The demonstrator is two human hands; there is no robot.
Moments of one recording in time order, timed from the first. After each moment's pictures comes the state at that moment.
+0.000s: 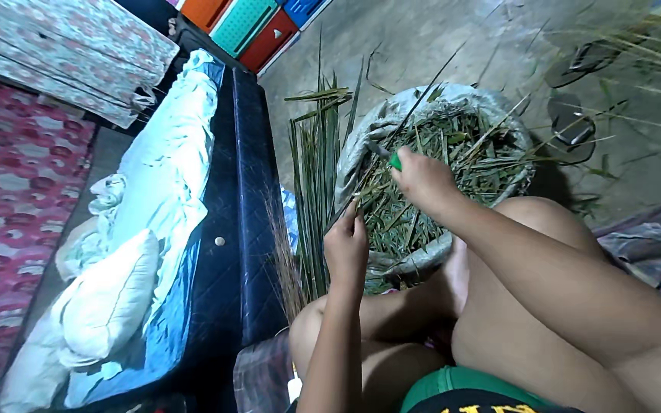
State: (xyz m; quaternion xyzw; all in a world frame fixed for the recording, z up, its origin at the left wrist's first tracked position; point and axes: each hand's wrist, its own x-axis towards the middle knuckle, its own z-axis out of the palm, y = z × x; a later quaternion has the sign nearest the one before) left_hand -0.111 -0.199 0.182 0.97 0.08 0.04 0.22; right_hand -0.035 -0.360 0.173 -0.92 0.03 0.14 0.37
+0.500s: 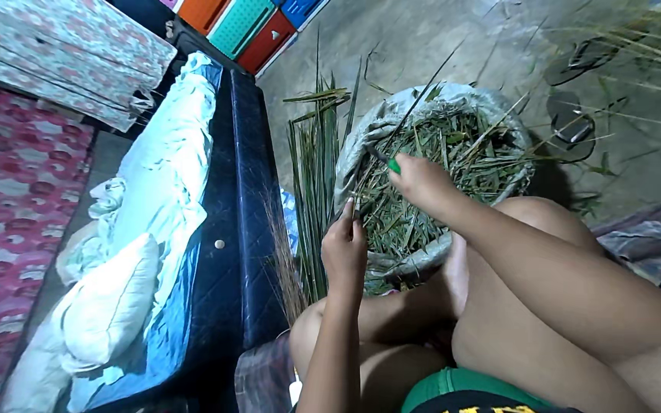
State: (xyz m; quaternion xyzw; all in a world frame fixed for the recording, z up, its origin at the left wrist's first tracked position) left_hand -0.113 -0.195 0.175 0.98 0.04 0.09 0.19; right_hand -0.032 -0.366 0.168 -0.89 0.01 0.17 0.42
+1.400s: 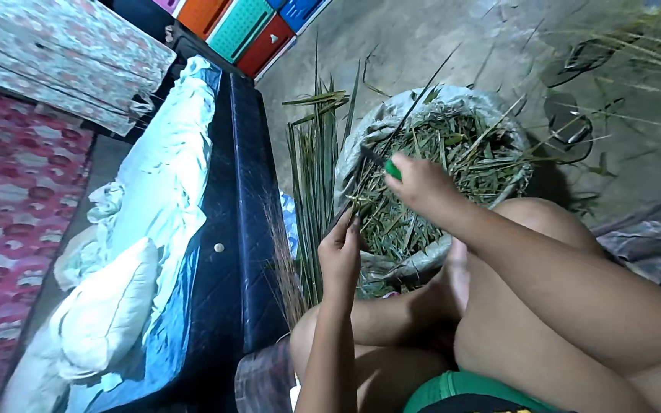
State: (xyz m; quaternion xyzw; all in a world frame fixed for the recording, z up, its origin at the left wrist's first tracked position) left_hand -0.118 -0.196 0.194 0.89 0.07 0.03 0.45; right_hand -0.047 -0.372 0.177 -0.89 -0.03 0.09 0.46
